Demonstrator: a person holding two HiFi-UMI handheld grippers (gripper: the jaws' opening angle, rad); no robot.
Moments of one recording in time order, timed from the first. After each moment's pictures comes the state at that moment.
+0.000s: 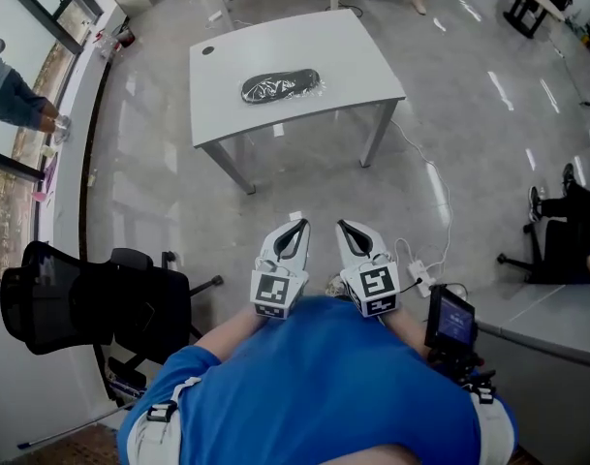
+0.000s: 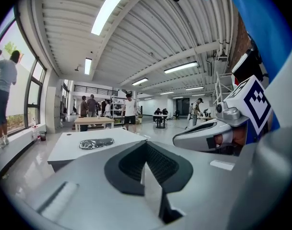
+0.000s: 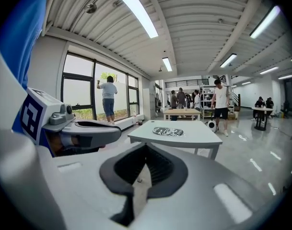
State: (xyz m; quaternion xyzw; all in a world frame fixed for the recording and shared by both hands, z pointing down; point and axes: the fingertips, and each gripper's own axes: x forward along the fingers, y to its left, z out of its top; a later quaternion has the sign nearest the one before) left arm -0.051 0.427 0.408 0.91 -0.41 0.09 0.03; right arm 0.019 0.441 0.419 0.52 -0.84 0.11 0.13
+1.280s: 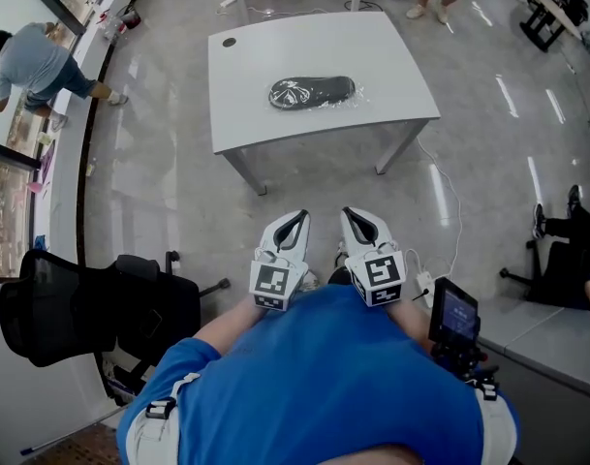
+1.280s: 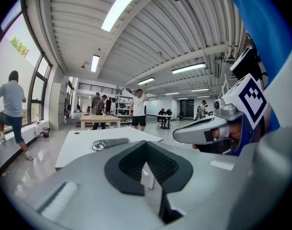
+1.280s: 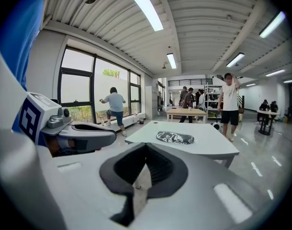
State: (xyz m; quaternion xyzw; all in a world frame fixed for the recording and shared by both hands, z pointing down) left arm -0.145 0.303 0.428 0.90 -0.42 0.08 0.05; right arm -0.064 0.309 0.429 0.51 -0.84 0.10 0.15
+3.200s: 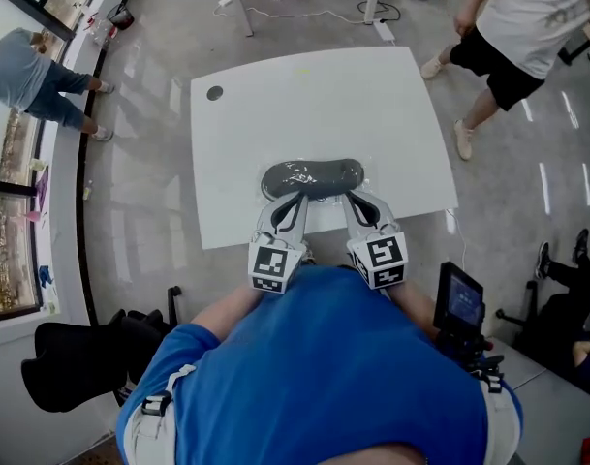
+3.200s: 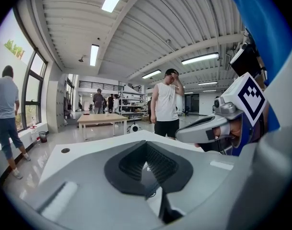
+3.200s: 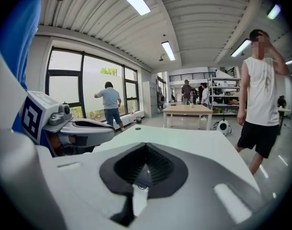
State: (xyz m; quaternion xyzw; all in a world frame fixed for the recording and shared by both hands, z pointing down) left arm -0.083 -0.091 0.459 0.89 -0.44 0.12 0.05; right arm 0.005 -0.084 0.468 0.49 -0.85 0.13 0.15
